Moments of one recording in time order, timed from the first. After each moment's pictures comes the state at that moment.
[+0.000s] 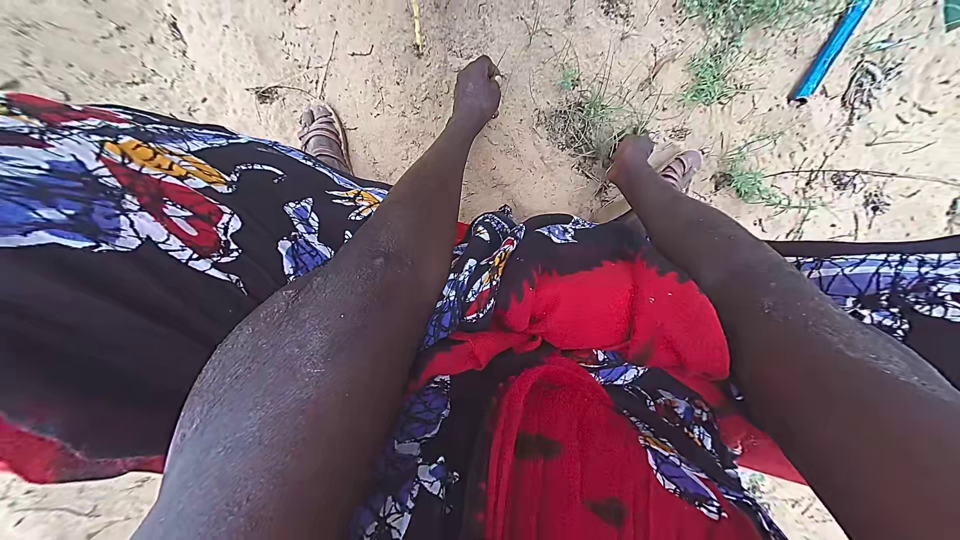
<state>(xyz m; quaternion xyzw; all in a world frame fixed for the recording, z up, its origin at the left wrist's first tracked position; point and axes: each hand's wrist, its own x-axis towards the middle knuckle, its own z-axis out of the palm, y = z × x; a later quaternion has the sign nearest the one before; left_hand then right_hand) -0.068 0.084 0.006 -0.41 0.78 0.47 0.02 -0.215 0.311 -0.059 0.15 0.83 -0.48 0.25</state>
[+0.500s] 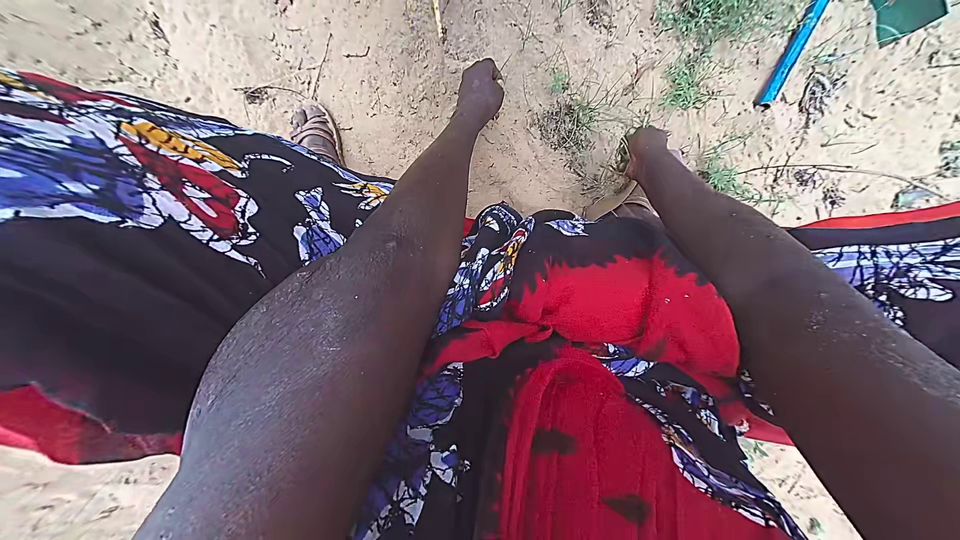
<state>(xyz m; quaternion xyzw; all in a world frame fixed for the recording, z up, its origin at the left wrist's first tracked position) -0.071 0.091 0.014 -0.38 0.79 0.47 0.04 -0.220 0.330 -0.004 0.08 0.90 -0.32 0.28</state>
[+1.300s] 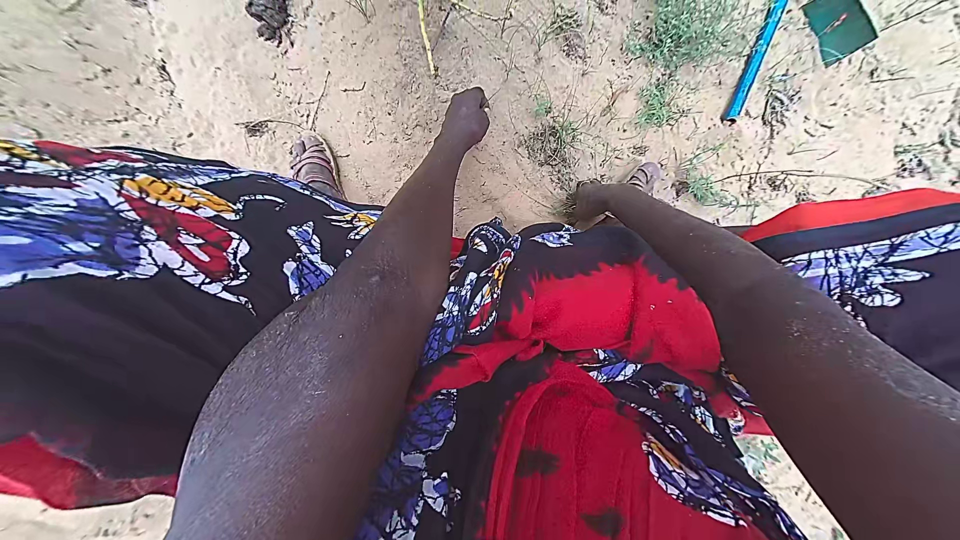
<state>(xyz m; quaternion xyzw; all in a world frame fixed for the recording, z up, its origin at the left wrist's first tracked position) -0.059 0.087 0.029 -0.31 0.86 0.41 0.06 -0.171 0.325 0.015 -0.41 0.76 0.25 0.43</state>
